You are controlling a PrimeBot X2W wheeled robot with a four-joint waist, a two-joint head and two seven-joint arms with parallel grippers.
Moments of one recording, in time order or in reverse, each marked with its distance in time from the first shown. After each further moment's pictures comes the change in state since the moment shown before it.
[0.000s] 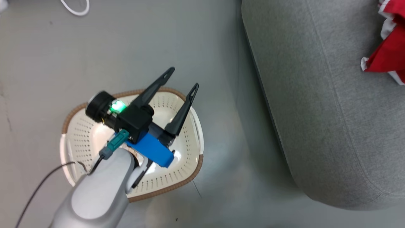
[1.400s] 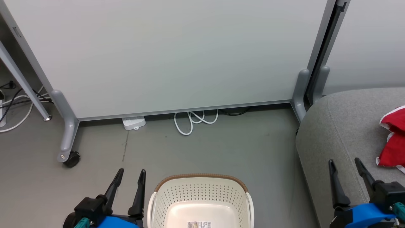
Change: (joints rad) left arm 0.585 -0.171 0.431 0.031 -0.005 -0.007 -0.004; right arm 1.067 0.402 0.077 -0.942 -0.160 0.000 0.117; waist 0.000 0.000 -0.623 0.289
